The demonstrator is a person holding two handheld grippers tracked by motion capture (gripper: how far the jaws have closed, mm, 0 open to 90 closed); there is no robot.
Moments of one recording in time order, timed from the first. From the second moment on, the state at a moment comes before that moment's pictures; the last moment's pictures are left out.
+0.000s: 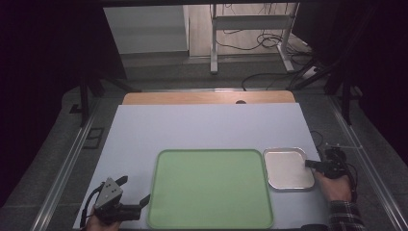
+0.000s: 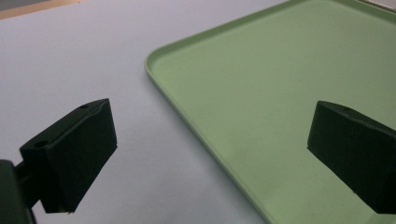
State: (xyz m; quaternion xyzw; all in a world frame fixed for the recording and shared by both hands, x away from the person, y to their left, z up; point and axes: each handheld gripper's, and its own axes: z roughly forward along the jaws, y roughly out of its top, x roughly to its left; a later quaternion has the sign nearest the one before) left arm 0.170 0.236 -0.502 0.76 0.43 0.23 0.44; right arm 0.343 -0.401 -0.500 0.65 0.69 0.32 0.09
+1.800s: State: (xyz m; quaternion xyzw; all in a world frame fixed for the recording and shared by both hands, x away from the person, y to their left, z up) left arm 0.170 0.235 -0.502 0.76 0.42 0.24 0.43; right arm 0.336 -0.329 -0.478 0.60 0.69 0.40 0.03
